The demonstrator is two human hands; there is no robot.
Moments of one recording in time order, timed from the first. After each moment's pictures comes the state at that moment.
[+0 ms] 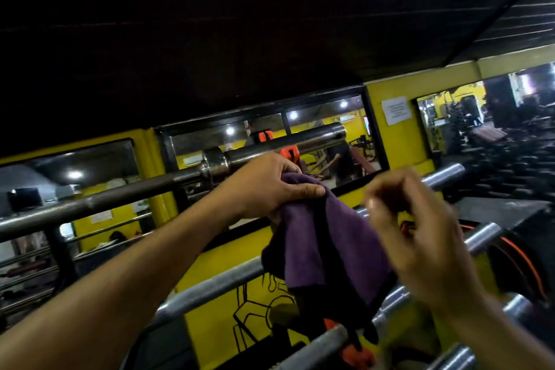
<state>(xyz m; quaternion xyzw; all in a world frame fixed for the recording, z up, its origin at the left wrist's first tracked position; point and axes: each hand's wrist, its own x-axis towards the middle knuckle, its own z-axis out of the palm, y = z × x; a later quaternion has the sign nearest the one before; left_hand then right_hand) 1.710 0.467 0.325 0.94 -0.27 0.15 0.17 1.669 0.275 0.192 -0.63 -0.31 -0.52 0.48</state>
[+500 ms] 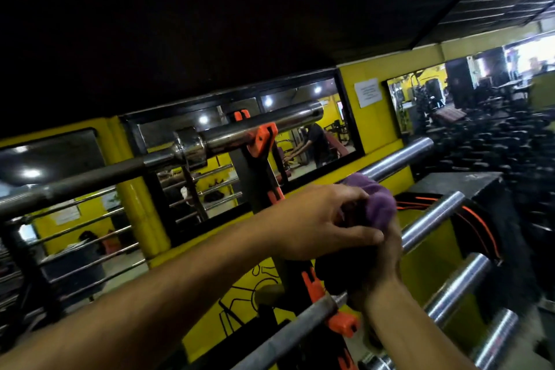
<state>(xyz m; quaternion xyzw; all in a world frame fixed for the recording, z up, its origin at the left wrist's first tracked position) 1.687 0.420 0.256 0.89 -0.45 0.07 0.06 1.705 0.328 0.150 -0.20 -0.10 -0.06 0.97</state>
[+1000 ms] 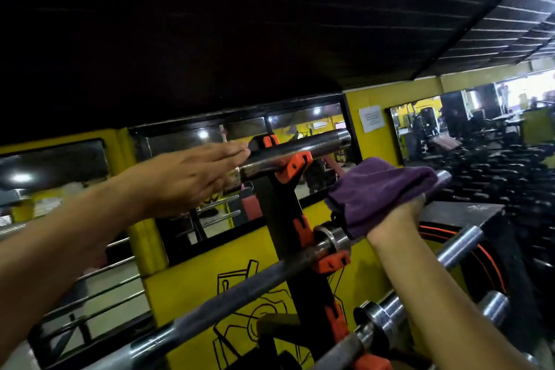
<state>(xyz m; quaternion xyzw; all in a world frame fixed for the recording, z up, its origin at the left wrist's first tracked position) 1.731 0.602 0.382 0.88 -0.31 0.25 -0.25 1.776 0.314 0.238 -0.04 -0.02 -0.14 0.99</state>
